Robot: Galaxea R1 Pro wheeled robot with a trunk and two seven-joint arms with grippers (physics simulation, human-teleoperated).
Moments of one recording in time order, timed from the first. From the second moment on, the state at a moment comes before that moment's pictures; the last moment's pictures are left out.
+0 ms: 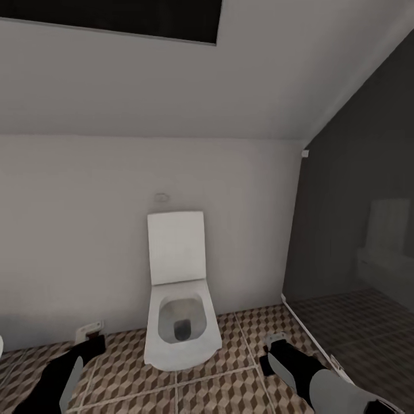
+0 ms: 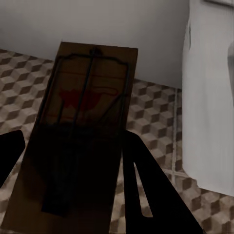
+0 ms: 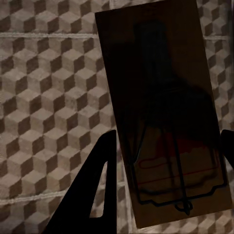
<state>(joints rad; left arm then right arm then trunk) -0.36 0.08 0.34 -0.91 0.07 0.42 0.02 -0.68 -0.05 0.80 -0.33 -0.66 0.51 -0.24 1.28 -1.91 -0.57</state>
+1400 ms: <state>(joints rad) -0.36 0.08 0.28 -0.94 0.02 0.47 0.06 -0.74 -0.03 0.75 -0.40 -0.66 0.44 -0.26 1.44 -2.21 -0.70</state>
